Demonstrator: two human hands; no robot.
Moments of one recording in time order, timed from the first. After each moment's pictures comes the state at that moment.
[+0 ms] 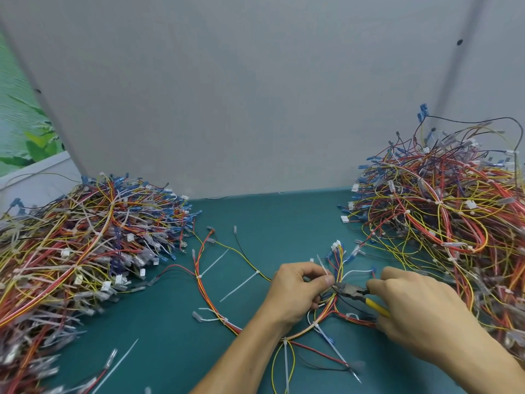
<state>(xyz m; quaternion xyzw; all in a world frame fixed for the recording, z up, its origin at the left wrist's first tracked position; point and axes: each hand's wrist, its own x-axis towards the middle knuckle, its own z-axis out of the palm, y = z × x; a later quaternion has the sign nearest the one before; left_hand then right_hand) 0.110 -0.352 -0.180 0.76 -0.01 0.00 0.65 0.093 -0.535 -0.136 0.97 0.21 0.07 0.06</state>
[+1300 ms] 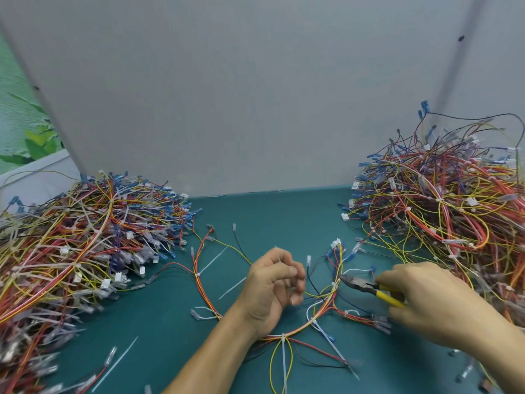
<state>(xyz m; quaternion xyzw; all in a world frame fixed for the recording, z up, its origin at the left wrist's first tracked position) 0.090 -0.322 -0.164 0.52 0.01 -0.04 0.86 0.115 -0.561 -0.136 0.97 0.23 0.02 0.00</state>
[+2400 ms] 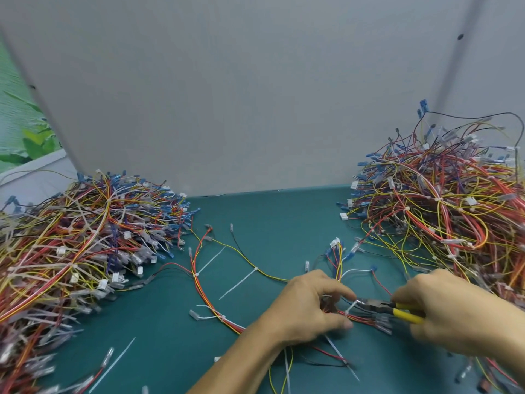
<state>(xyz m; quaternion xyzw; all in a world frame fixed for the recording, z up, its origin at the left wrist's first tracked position) 0.093 -0.354 -0.174 0.88 -0.19 0.00 0.43 0.114 -0.578 -0.126 0.97 0.24 -0.08 0.05</state>
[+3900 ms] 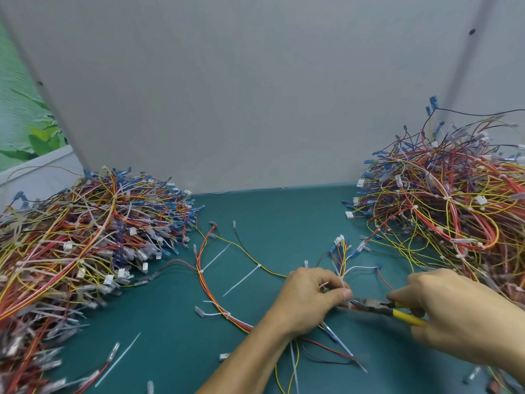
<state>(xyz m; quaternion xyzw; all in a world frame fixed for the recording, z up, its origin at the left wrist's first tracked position) 0.102 -0.356 -0.182 0.85 -0.10 0.02 0.52 0.105 -0.573 -0.126 0.97 0.25 -0.05 0.03</state>
